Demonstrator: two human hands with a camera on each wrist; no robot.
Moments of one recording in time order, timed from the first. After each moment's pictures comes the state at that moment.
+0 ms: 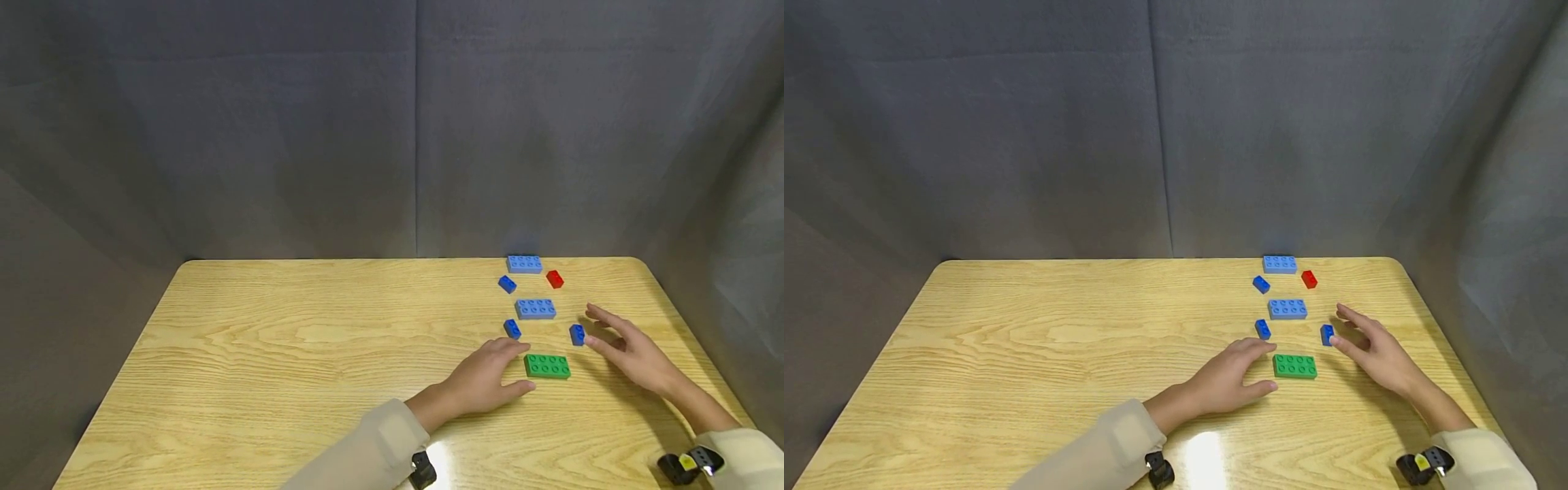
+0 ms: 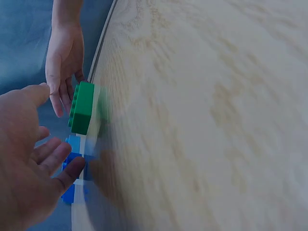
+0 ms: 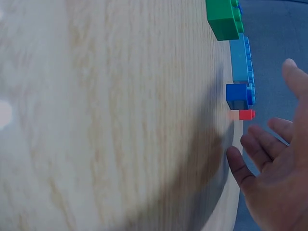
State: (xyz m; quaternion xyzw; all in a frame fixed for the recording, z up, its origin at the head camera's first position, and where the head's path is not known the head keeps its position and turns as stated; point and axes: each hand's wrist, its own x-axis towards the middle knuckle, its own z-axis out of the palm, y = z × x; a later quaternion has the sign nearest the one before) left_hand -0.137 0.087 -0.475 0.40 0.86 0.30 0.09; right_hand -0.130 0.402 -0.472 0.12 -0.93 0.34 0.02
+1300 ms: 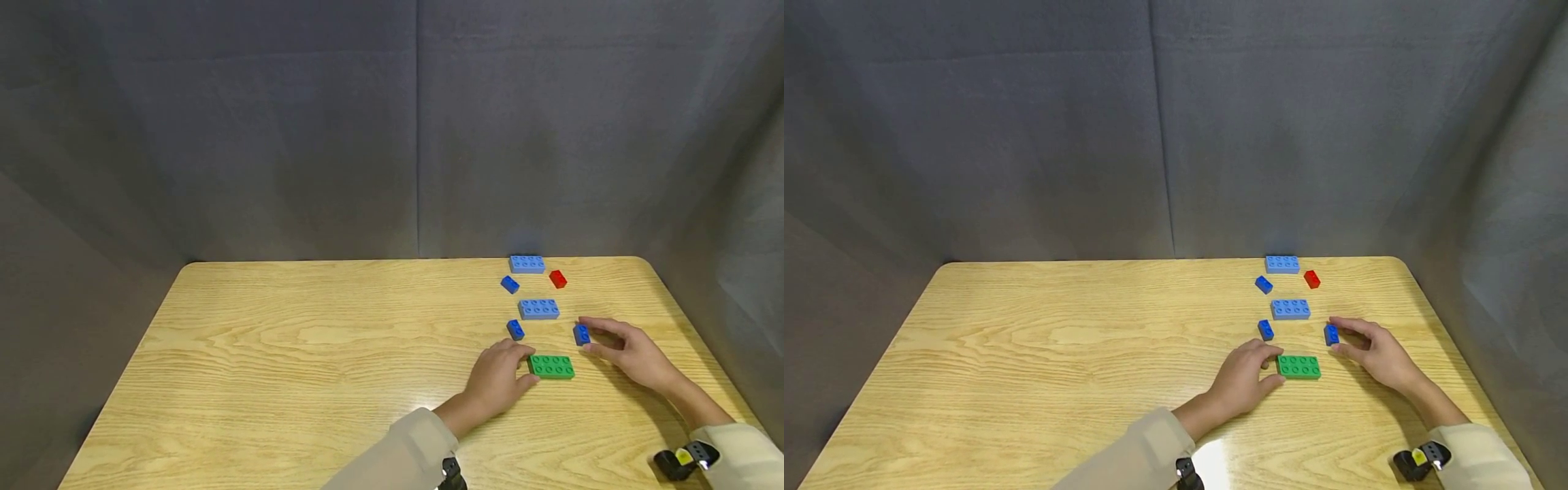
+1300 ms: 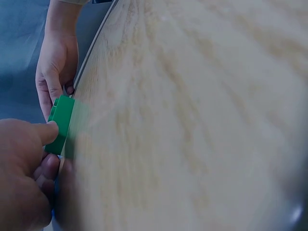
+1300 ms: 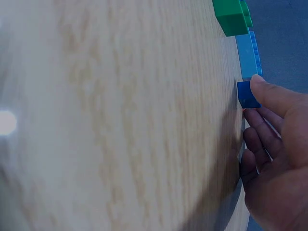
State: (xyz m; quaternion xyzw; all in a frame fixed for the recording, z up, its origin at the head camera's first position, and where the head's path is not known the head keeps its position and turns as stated) left_hand -0.132 0.119 -0.493 0.30 0.91 0.29 0.01; right_hand -0.140 0.405 -0.486 0.11 -0.92 0.37 -0.01
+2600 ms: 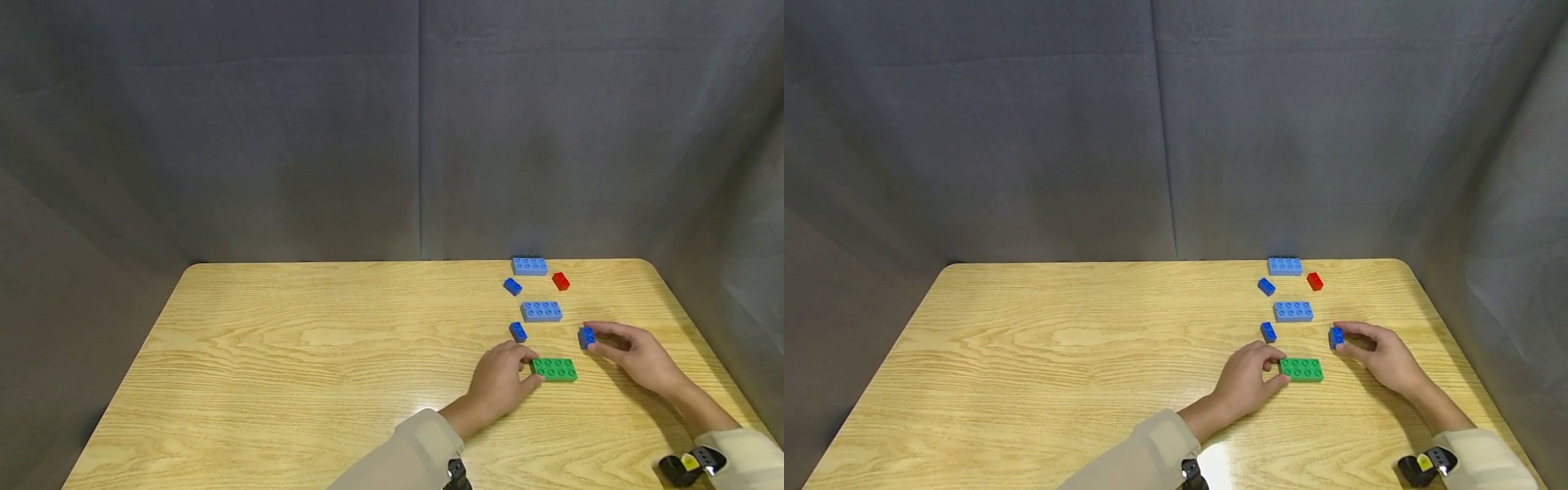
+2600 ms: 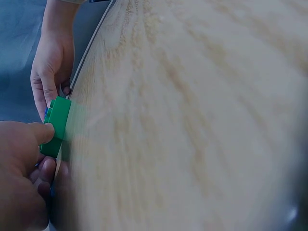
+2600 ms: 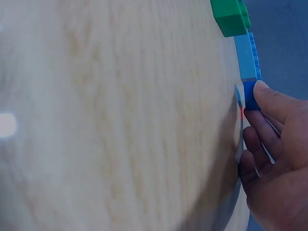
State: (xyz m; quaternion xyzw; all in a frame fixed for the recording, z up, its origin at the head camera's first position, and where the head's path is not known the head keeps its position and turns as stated) left_hand -0.131 0.122 -0.494 0.27 0.91 0.31 0.00; right_hand -0.138 0.404 -0.486 0.08 -0.93 0.36 0.00
